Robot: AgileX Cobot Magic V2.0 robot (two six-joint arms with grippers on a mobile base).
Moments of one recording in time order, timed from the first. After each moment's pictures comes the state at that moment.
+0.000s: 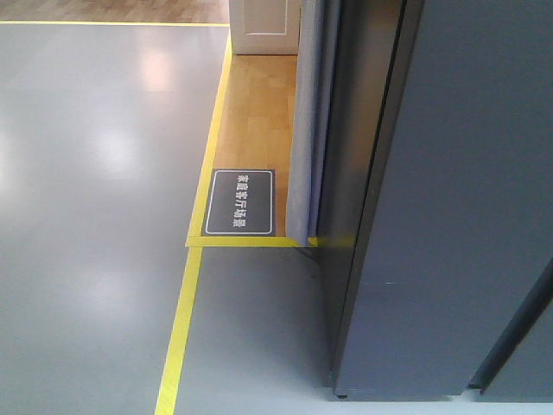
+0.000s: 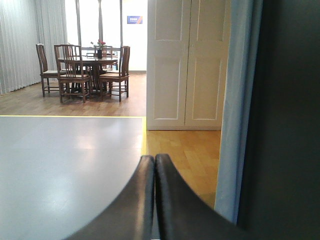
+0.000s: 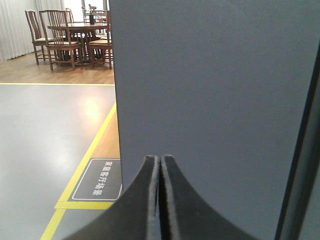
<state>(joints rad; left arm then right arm) -0.02 -0.01 0.02 -0.03 0.00 -0.06 0.00 -0.01 0.03 -0.04 0.11 0.06</state>
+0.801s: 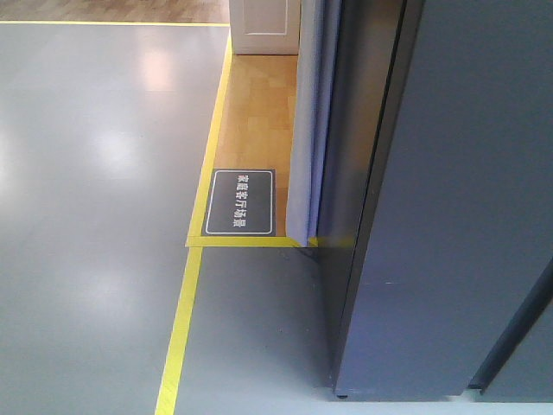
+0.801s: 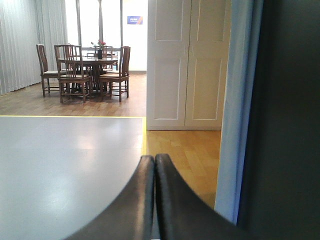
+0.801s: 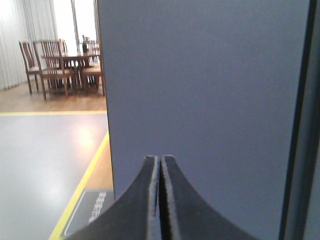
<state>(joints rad) -0.02 -0.01 0.02 -0.03 0.00 -0.06 -0.03 -0.01 0.03 -0.02 0.00 0.06</state>
